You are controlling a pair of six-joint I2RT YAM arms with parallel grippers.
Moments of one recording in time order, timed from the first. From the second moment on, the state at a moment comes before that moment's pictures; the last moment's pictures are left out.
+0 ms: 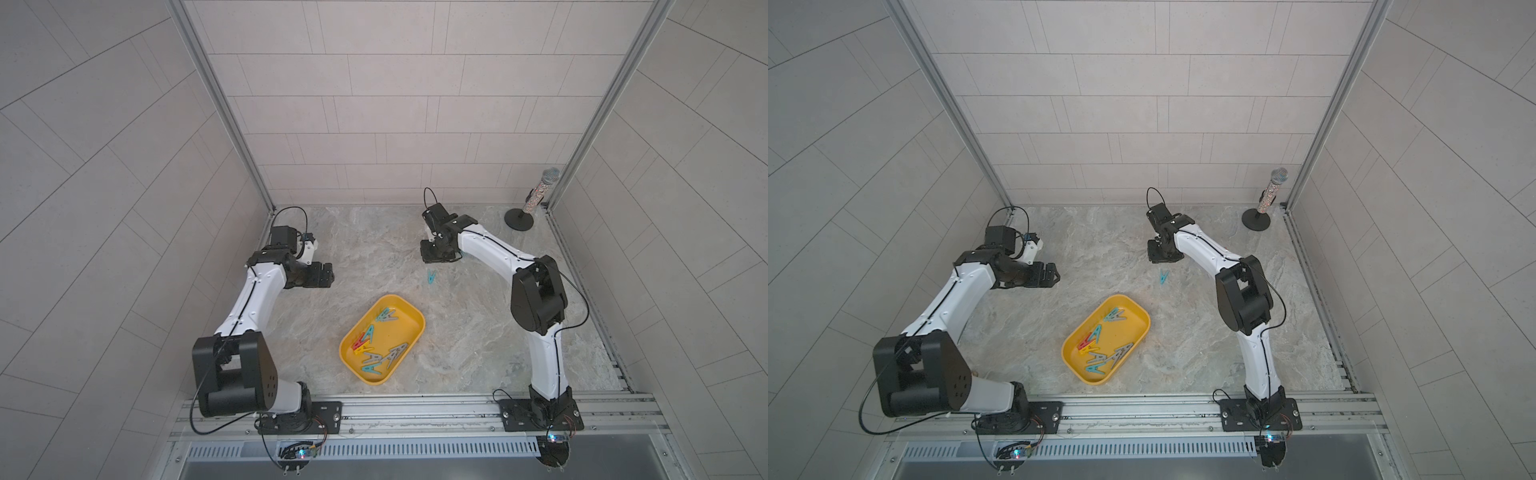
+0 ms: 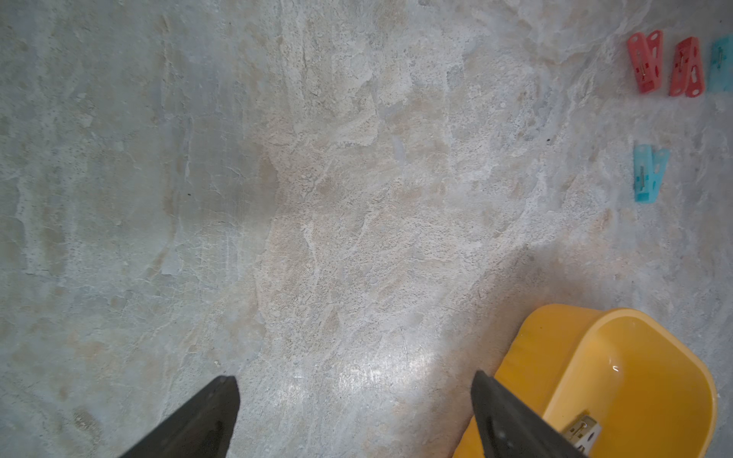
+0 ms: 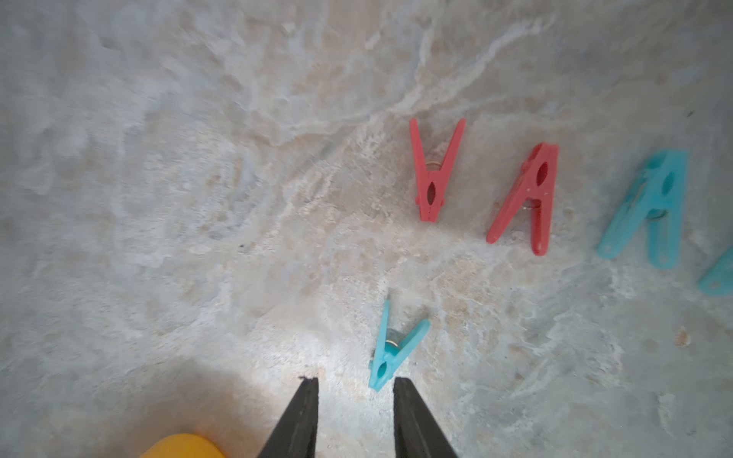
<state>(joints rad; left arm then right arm) 0.11 1.42 1.11 -0.85 0.28 0.11 0.49 2.06 1.83 -0.89 -0.04 0.39</state>
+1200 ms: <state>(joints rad) 0.12 1.42 1.11 -0.85 0.28 0.11 0.96 2.04 1.64 -0.90 -0.02 -0.05</state>
